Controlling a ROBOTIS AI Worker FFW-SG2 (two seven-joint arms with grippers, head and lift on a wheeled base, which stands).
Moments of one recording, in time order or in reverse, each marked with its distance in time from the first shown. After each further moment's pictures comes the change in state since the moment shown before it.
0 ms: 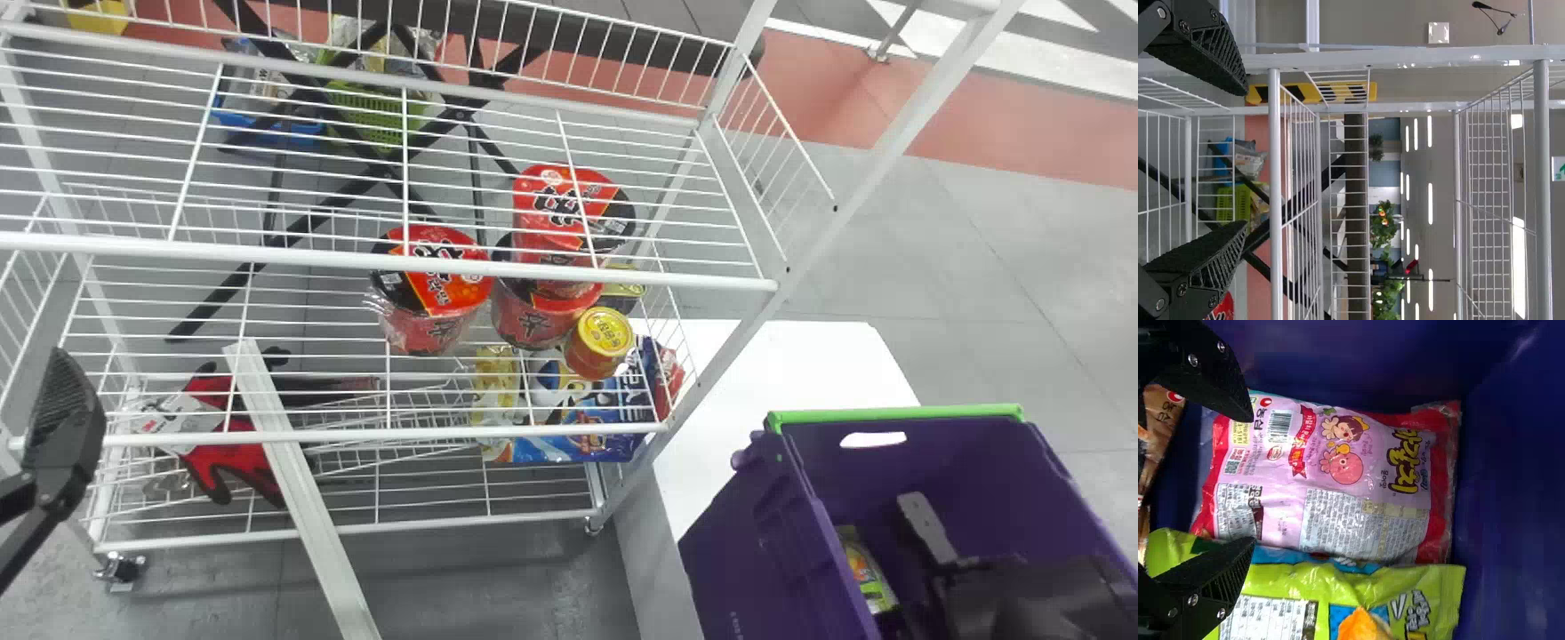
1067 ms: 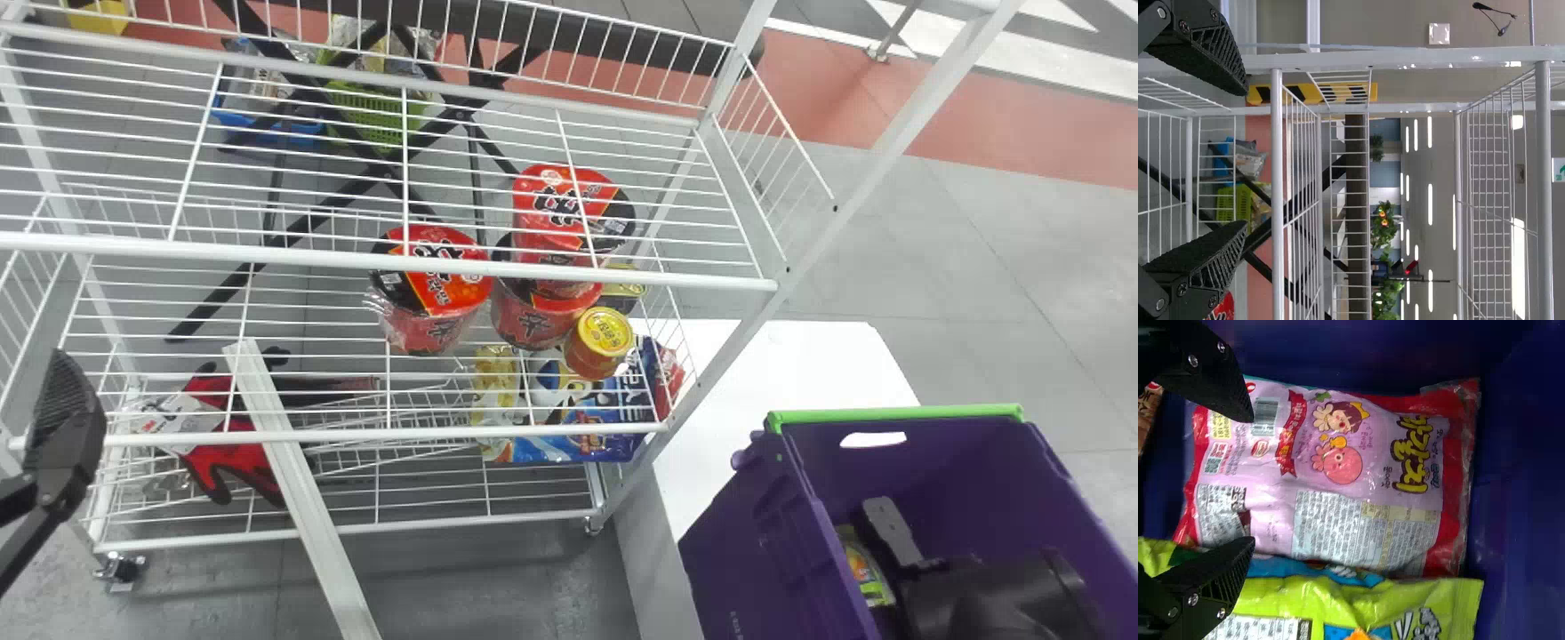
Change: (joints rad) left arm -0.003 -0.003 0.000 0.010 0.000 -0.007 0.002; right arm -0.044 0.031 0.055 0.053 0.007 0.025 -0.132
